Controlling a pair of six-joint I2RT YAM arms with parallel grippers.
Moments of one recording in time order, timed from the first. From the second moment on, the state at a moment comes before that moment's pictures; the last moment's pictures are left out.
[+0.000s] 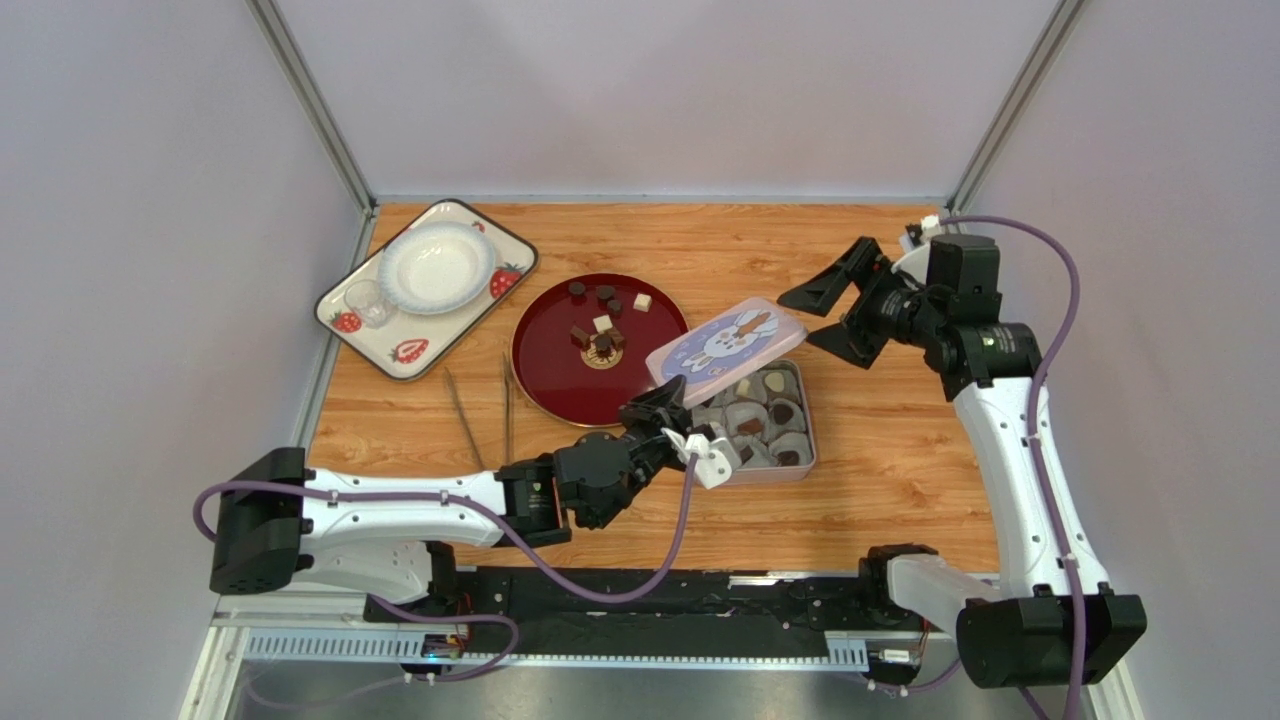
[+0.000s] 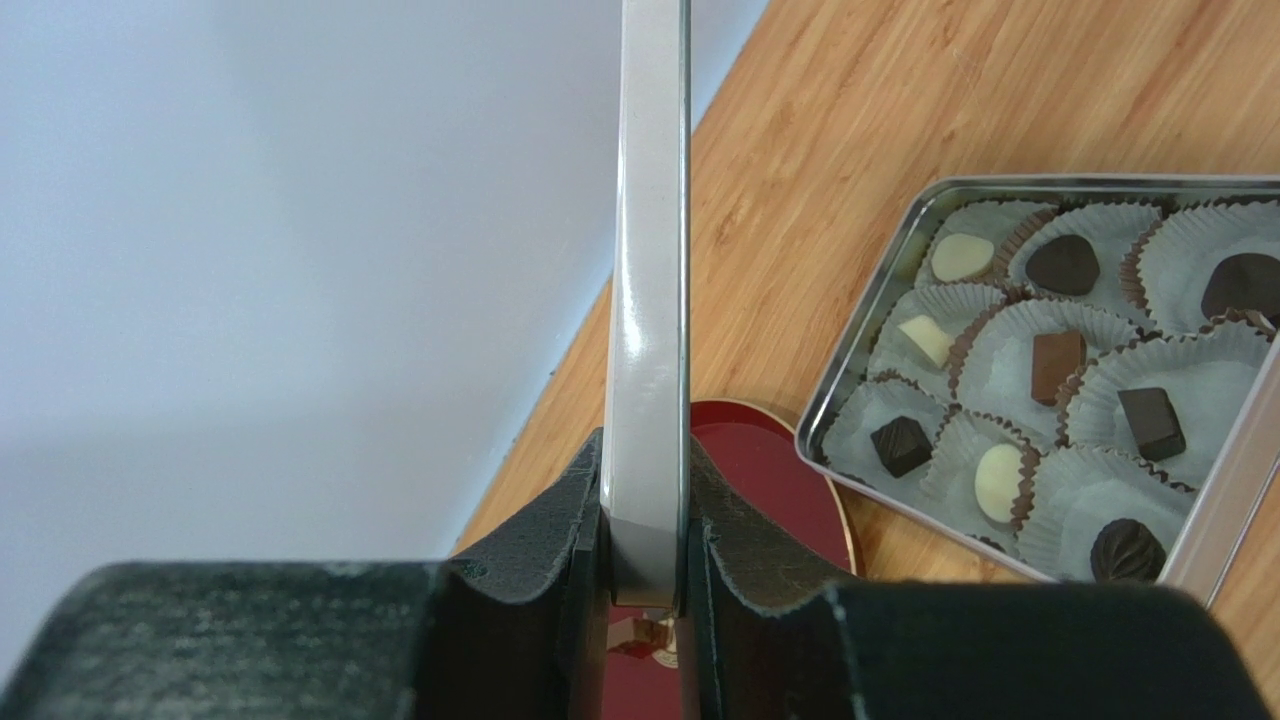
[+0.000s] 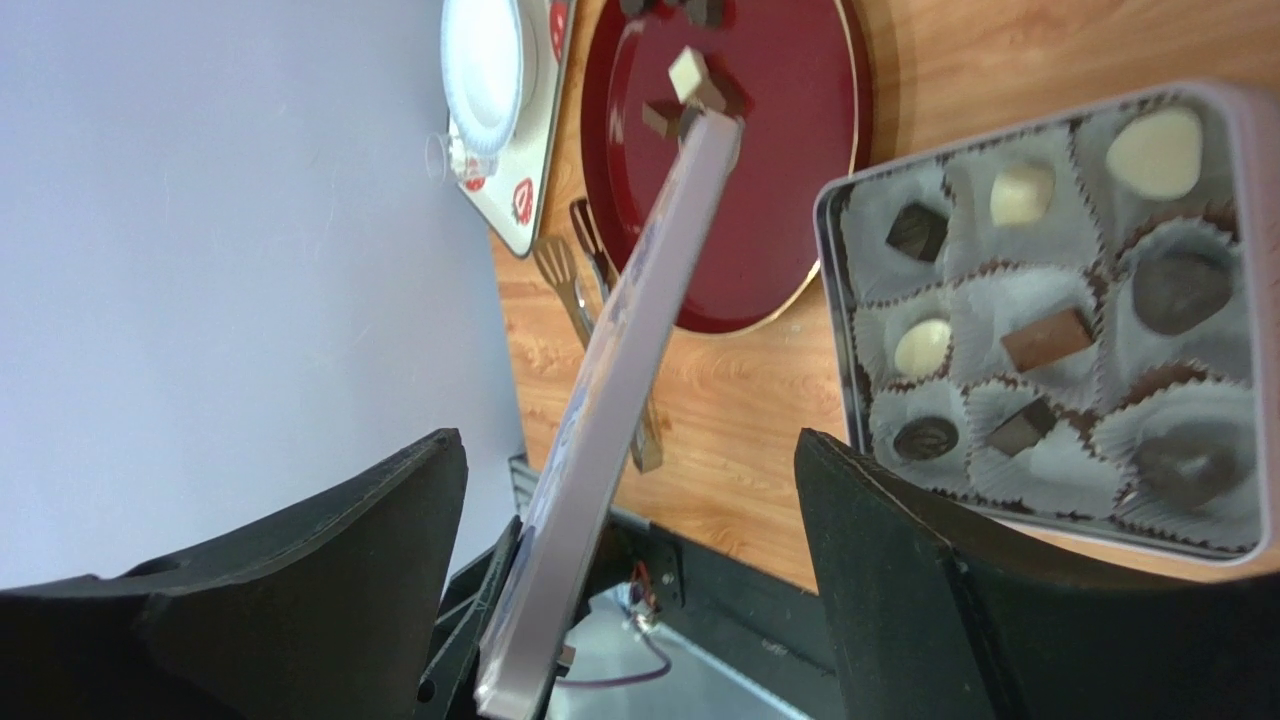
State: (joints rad) left arm -1.37 1.22 0.73 0.46 -0.63 0.76; right arm 0.04 1.11 1.25 -0.76 -0.56 0.82
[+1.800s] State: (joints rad) left arm -1.43 1.25 0.66 0.45 -0.59 0.45; right arm 0.05 1.07 0.97 -0.42 -0.64 1.11
